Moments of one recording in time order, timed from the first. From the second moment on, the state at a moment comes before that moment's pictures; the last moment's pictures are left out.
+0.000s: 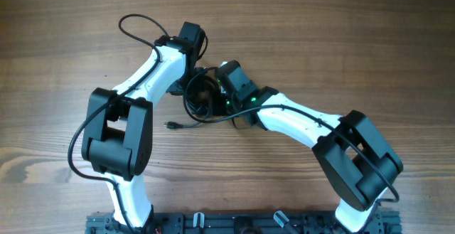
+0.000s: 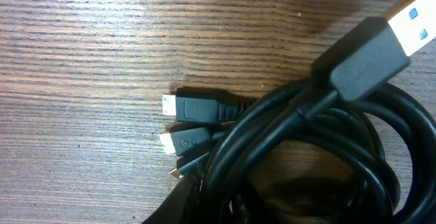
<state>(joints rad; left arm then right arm) -0.32 2.02 1.42 -0.93 -0.08 -0.34 0.72 1.91 1.11 -0.15 -0.20 0.67</state>
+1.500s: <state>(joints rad) -0.31 2.02 1.42 -0.93 -0.10 -0.34 0.73 1.98 1.14 -0.15 -0.30 0.76</state>
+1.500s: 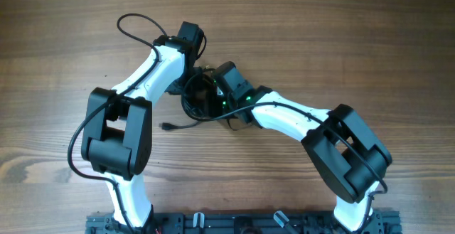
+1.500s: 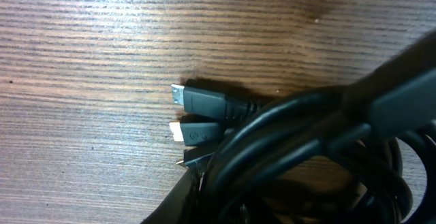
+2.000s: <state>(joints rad) -0.33 2.02 1.43 -0.90 0.00 -0.34 0.62 1.80 1.11 -0.22 -0.33 0.68</state>
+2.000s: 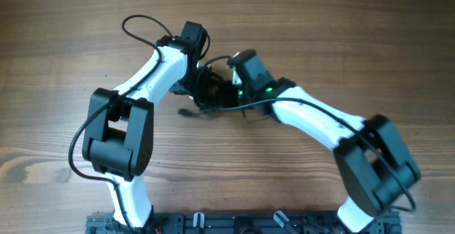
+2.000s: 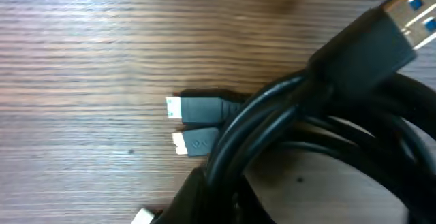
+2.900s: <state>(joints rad) -0.32 2.03 1.44 -0.90 -0.06 -0.33 0.35 1.57 1.10 -0.31 -0.45 0.62</state>
